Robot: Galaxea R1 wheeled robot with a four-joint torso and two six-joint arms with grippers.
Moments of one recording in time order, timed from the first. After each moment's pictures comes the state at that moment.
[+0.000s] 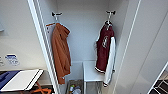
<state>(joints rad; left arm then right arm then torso) 1.31 3.06 -2.76 -0.21 -0.48 -0.36 -1.59 2.98 -2.60 -0.21 0.10 0.33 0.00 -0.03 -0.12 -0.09</state>
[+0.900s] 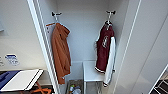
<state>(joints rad) 1.12 3.08 -2.86 -0.48 -0.52 -0.36 -1.58 2.98 -2.58 -0.23 0.06 0.33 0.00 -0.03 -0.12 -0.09</state>
